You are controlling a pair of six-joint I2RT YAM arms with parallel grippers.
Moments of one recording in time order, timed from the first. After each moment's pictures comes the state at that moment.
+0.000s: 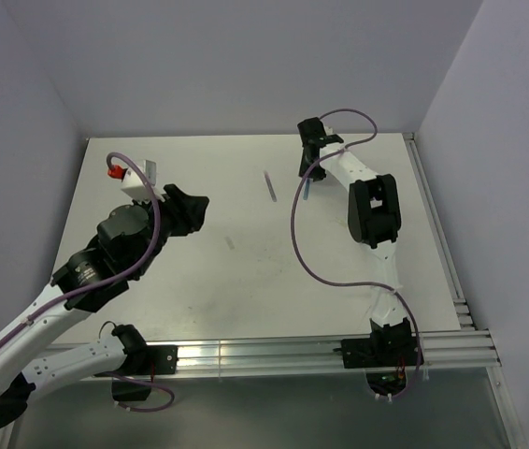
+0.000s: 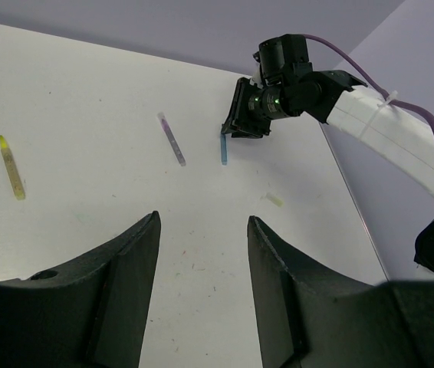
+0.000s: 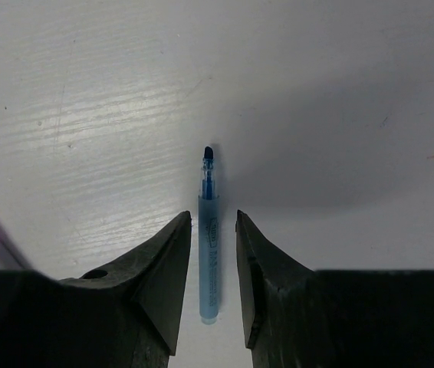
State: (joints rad) left arm -0.87 0.82 1.07 -0.41 -0.50 -0.59; right arm 0.28 2.37 2.03 -0.70 0.24 0.45
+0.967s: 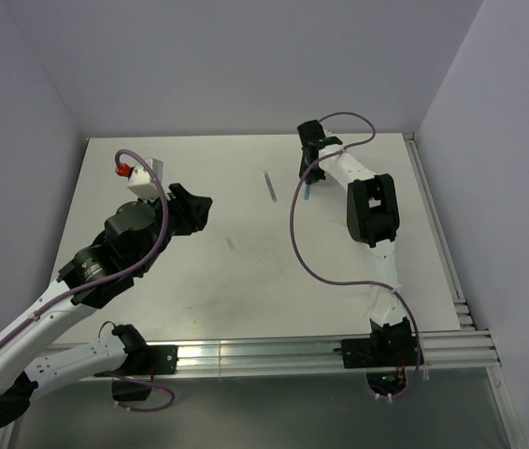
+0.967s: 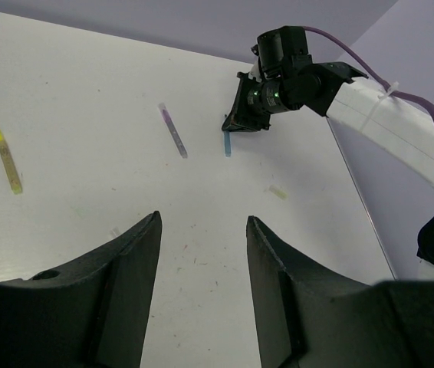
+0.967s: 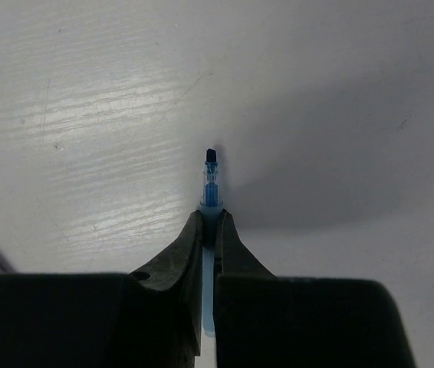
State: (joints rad) left arm -0.85 0.85 1.07 -0.41 -0.47 -0.59; right arm 0.27 2.40 2.03 -0.69 0.22 0.45
